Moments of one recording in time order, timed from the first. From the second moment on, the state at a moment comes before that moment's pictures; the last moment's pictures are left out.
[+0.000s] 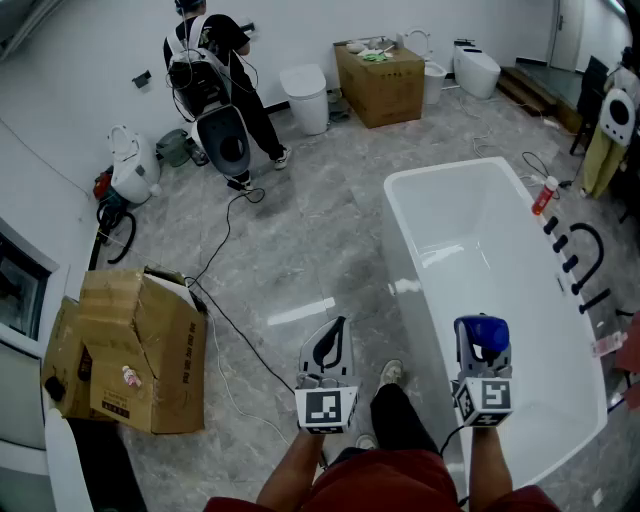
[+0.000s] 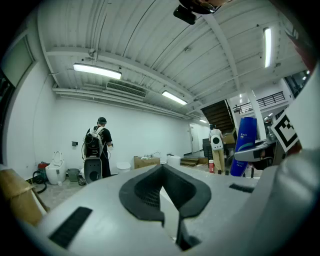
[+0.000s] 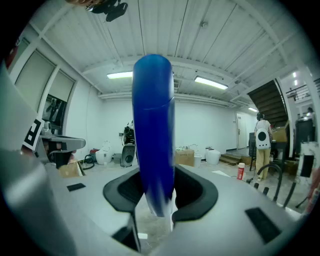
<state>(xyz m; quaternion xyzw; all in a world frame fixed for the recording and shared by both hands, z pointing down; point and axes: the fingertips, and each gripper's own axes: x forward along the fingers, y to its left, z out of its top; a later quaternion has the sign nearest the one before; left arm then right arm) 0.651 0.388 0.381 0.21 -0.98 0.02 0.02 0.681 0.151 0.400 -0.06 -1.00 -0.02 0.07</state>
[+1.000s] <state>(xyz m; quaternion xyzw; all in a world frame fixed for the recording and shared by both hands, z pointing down) 0.291 0.304 0.368 0.21 -0.98 0.04 0.01 0.325 0.065 0.397 -0.05 -1.00 -0.01 0.07</state>
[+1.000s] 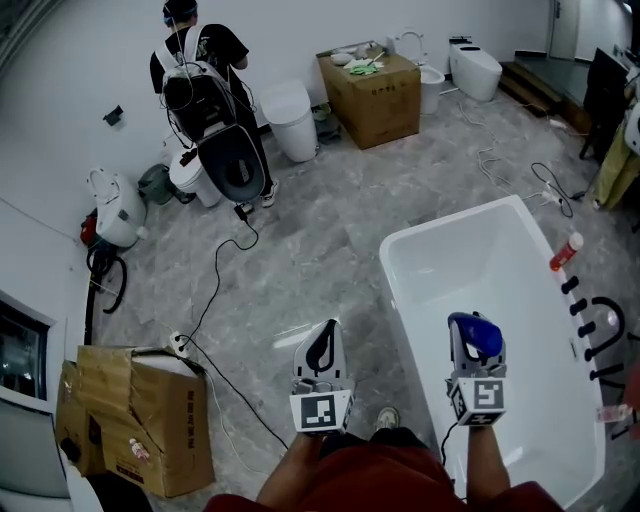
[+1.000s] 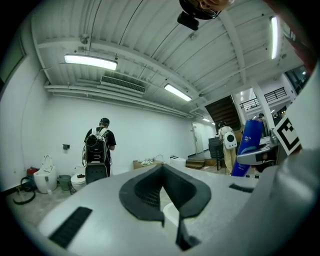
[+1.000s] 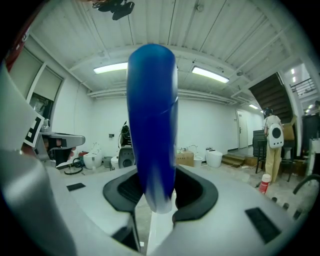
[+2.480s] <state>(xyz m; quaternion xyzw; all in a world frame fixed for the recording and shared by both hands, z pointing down) -0.152 0.361 0.394 0.38 -0.92 0.00 0.03 -0.038 0.161 0.412 0.11 -0.99 -0.04 0.13</state>
